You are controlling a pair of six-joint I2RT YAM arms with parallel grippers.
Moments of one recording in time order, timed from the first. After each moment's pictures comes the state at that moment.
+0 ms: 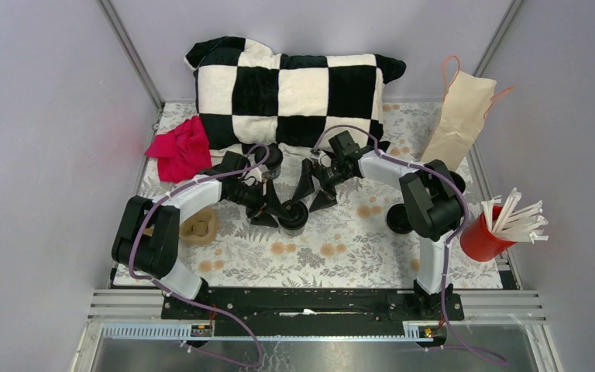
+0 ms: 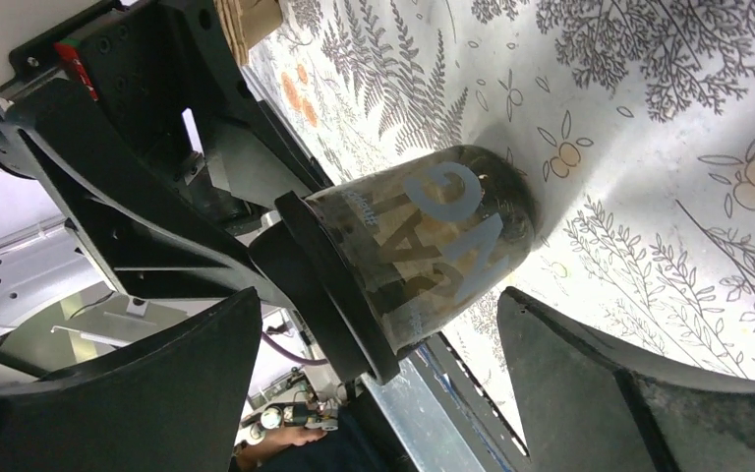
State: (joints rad) left arm -0.32 1.57 0.89 -0.52 0.82 -0.61; right arm 0.51 1.99 1.32 -0.46 -0.93 0.58
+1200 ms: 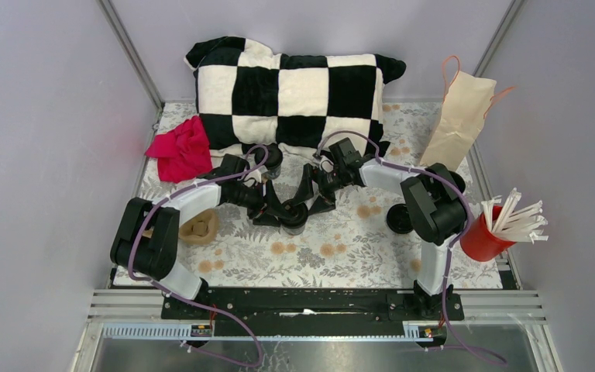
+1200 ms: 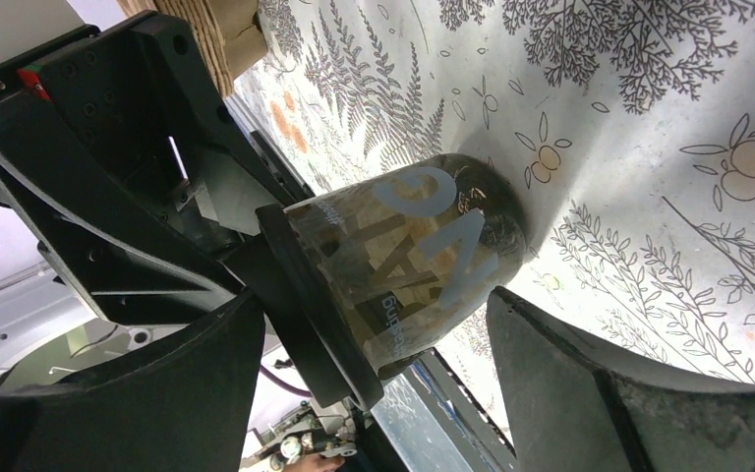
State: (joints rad) left arm -0.33 1.57 0.83 -0.42 0.84 -0.66; right arm 0.54 1.96 1.21 -0.35 -0.84 0.67
